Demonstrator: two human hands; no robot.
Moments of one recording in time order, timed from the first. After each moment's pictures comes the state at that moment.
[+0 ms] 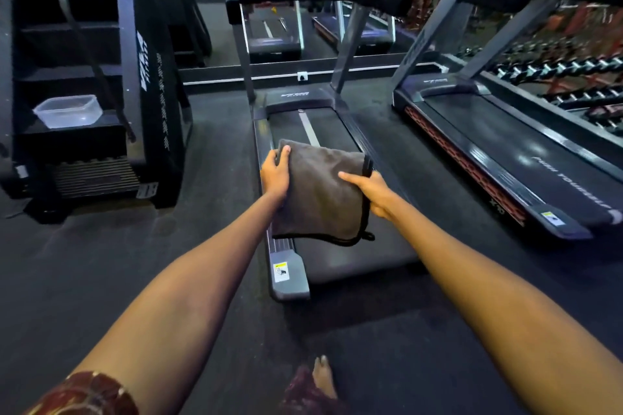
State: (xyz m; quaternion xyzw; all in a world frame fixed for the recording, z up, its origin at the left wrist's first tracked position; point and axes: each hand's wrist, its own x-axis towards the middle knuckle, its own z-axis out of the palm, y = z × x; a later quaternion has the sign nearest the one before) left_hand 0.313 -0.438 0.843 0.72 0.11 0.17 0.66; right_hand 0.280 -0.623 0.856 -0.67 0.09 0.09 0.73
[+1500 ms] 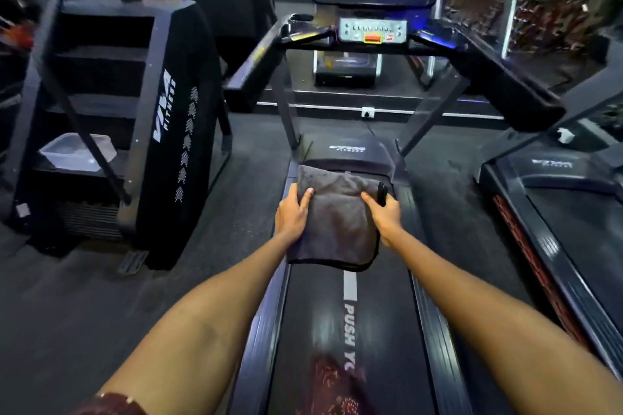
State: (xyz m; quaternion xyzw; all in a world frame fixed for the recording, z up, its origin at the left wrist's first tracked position) left_hand 0.954 -0.458 0.909 0.85 0.18 0.15 0.46; right_hand 1.021 -0.636 0.898 -0.76 0.07 0.03 0.64
